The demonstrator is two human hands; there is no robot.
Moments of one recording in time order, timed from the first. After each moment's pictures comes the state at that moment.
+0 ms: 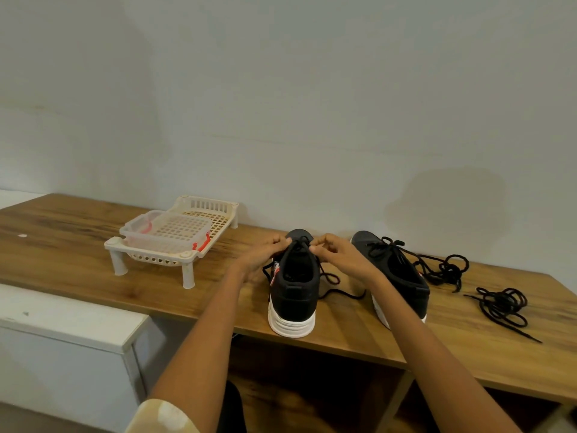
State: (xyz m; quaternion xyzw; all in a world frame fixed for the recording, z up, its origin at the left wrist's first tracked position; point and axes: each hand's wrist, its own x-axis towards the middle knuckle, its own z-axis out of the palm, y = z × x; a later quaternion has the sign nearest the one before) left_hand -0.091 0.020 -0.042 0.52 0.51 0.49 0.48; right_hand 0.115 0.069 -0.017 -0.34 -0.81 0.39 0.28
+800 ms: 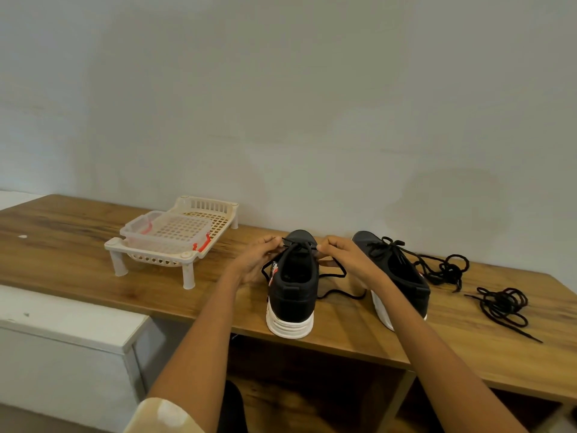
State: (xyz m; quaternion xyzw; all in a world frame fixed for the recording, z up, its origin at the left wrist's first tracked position) left_hand -0.094 0.016 -0.044 0.45 0.45 0.56 0.53; right_hand 0.119 0.059 -0.012 -0.33 -0.76 0.48 0.31
